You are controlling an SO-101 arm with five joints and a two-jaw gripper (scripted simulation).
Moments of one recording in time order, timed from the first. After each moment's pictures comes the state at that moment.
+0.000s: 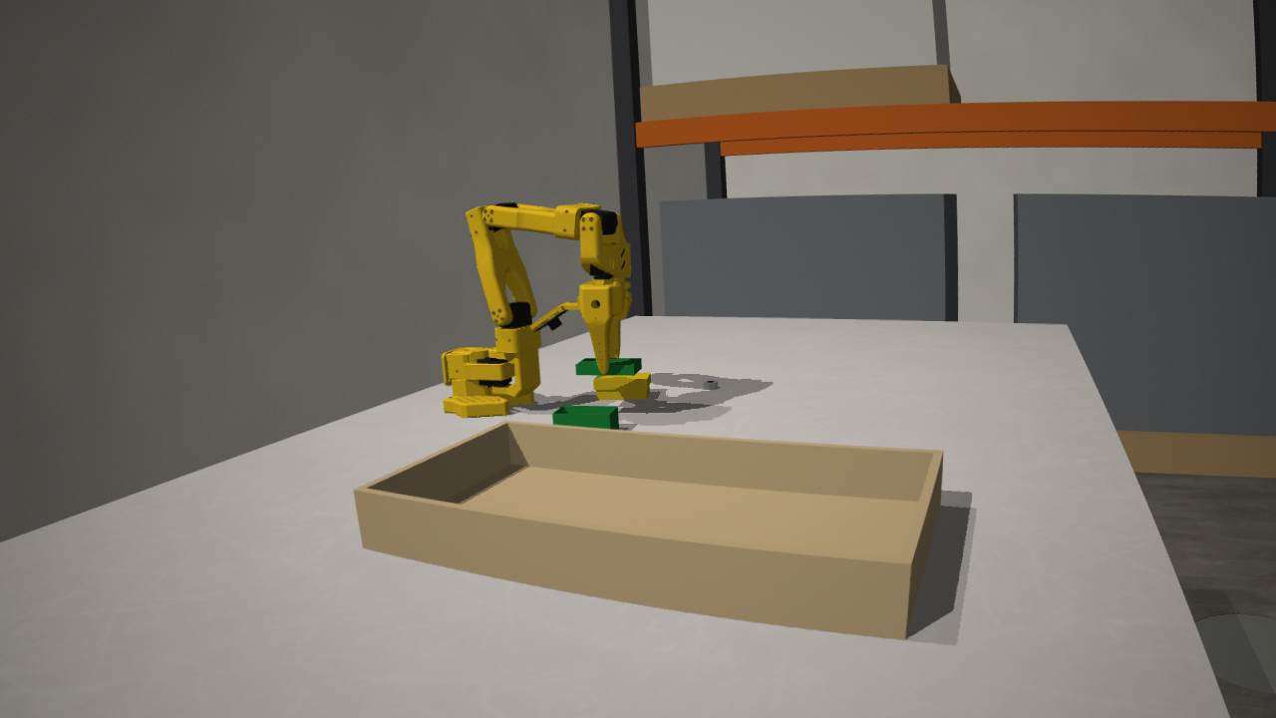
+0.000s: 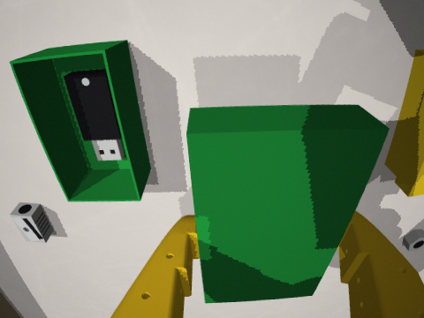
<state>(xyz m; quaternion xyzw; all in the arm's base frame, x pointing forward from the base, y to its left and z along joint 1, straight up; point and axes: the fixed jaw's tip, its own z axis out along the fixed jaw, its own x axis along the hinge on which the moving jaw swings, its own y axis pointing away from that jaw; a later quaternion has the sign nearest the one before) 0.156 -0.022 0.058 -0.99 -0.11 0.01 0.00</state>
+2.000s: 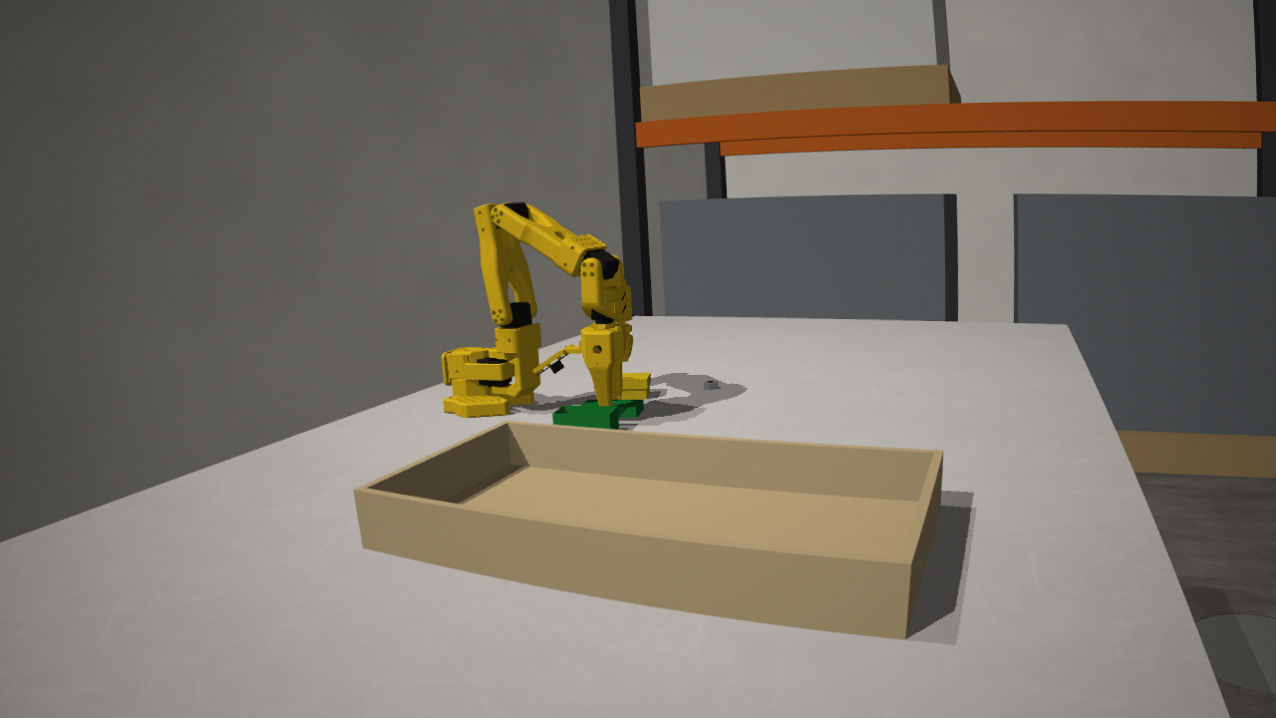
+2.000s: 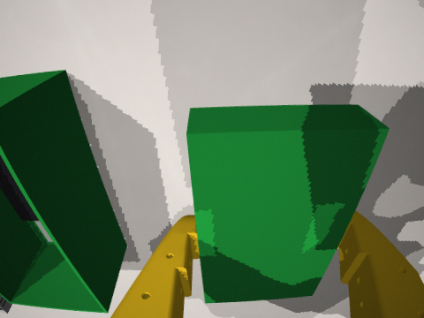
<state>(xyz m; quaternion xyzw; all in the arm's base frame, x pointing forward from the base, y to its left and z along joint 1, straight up) 0.156 -0.022 0.010 -0.99 -0.11 0.01 0.00</state>
